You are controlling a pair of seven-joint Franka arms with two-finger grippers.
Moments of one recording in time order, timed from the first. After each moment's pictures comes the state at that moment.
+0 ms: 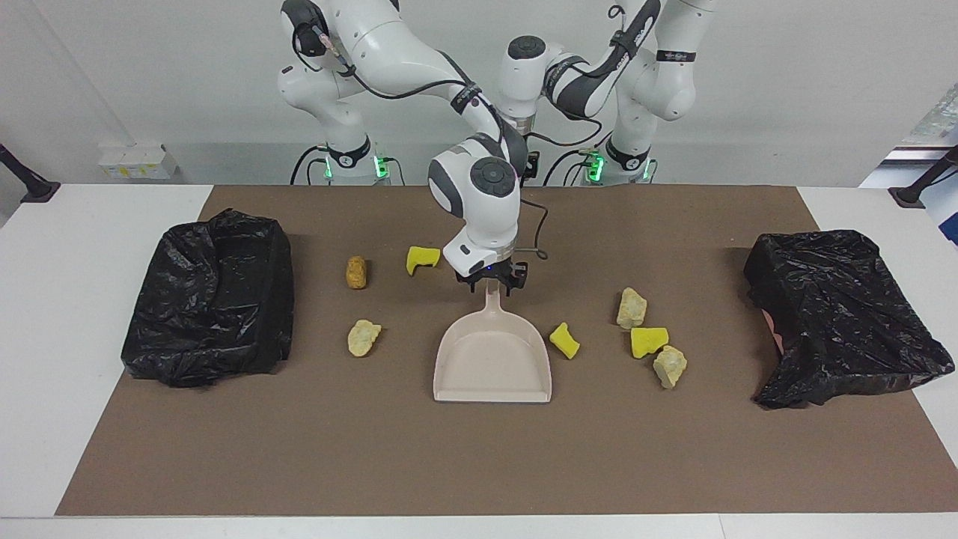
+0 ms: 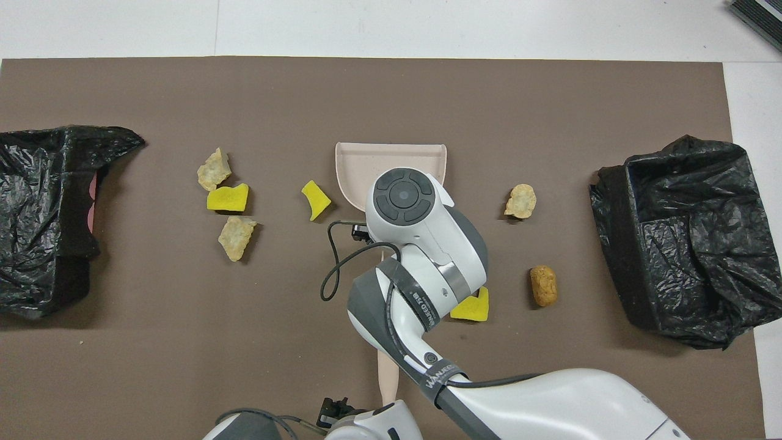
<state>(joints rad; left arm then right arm) -1.18 -0.22 0.07 -2.55 -0.03 2.43 -0.72 0.51 0.45 0.11 -1.67 0.00 2.08 0.76</state>
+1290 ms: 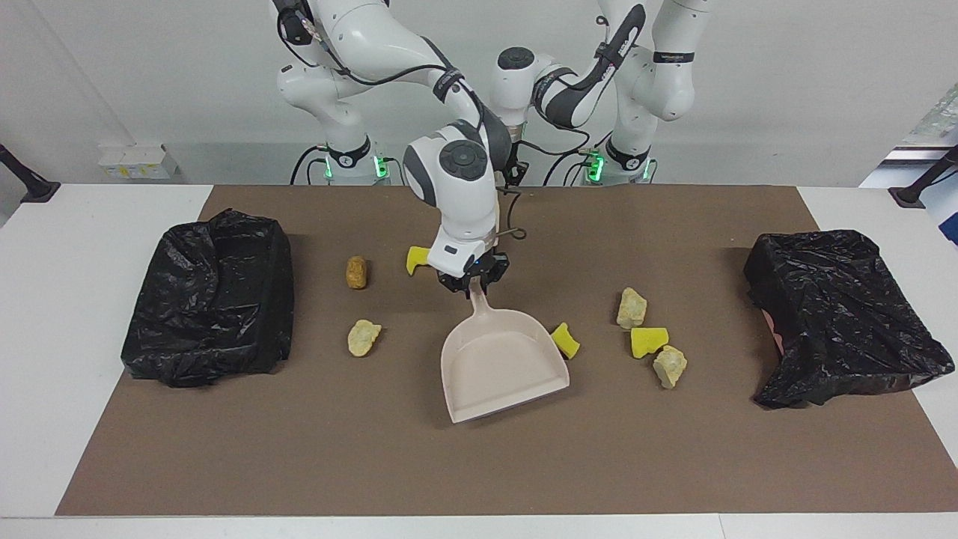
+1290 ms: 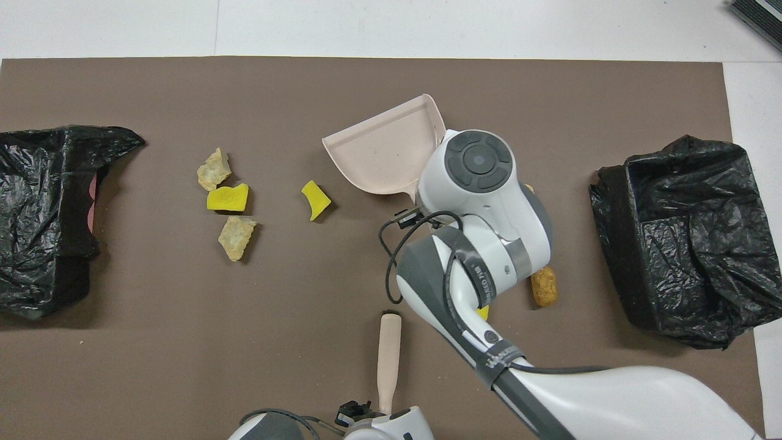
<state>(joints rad) -1.19 -0.20 0.07 -2.55 -0.06 2.43 -0.65 0.30 0.37 0.10 -1.67 -0.02 2.05 -0.49</state>
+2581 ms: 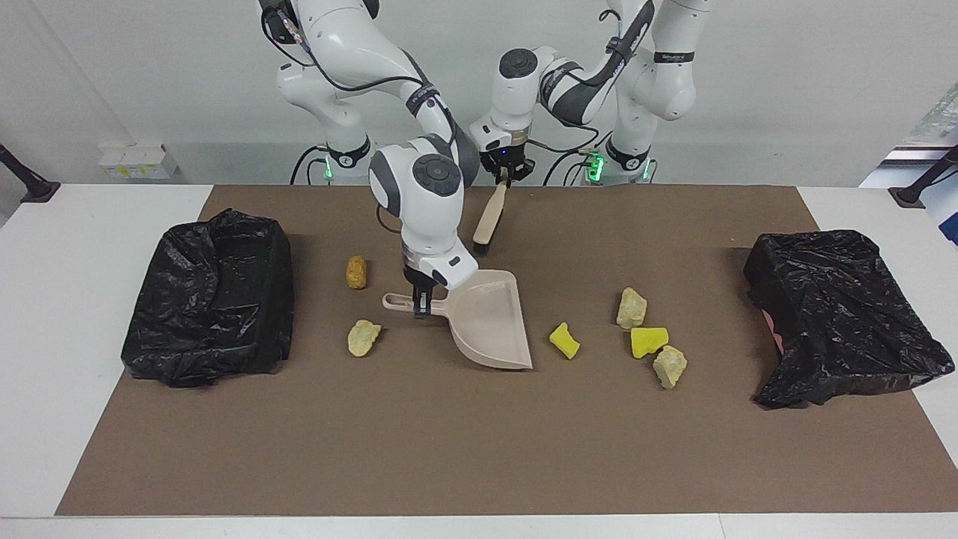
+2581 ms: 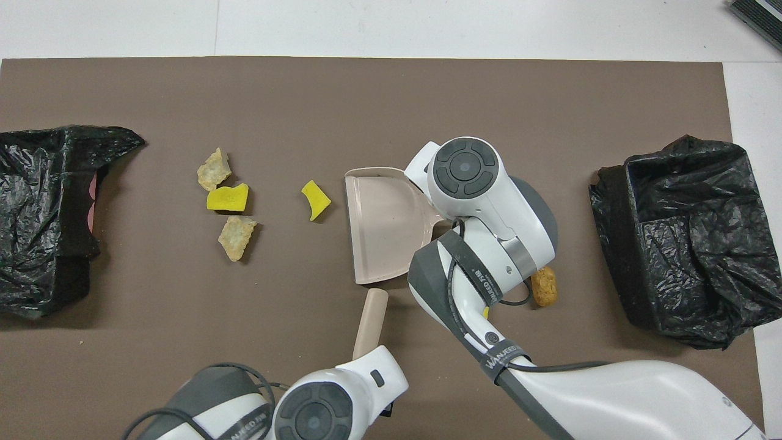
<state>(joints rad) -0.96 -0.24 0.12 -2.35 -0.14 2.05 -0.57 0.37 0.39 0.11 -1.69 -0.23 2.02 -1.01</state>
